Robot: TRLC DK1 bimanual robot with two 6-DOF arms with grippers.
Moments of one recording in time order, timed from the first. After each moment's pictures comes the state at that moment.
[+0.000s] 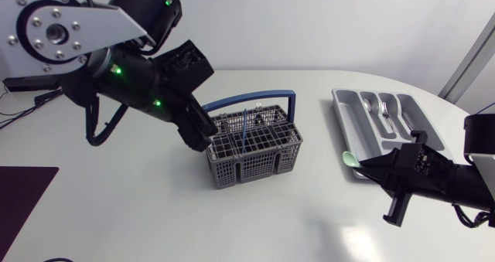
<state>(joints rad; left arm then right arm) -0.61 1.46 1.29 -0.78 0.06 0.39 -0.16 1.00 0.45 -0.28 -0.64 -1.10</state>
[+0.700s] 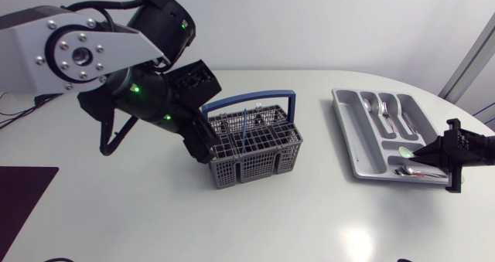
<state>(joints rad) -0.64 1.49 1.25 -0.75 0.00 0.40 -0.68 1.84 1.07 -0.61 -0.68 -1.93</state>
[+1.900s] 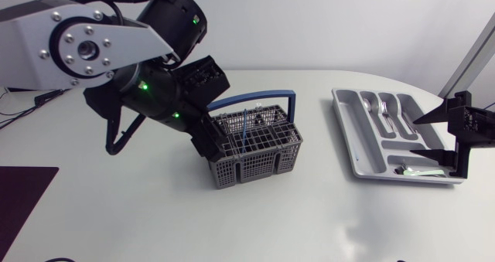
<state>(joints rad) -0.68 1.51 1.29 -0.77 -0.02 0.34 -0.55 1.50 0.99 -0.63 -0.65 -1.80</state>
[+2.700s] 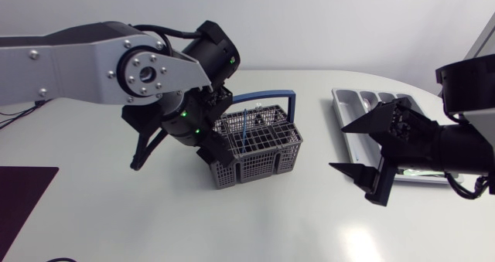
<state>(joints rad) -0.74 1.63 1.30 -0.85 -0.29 0.05 0.24 0.99 0.71 -0.48 -0.33 -0.85</state>
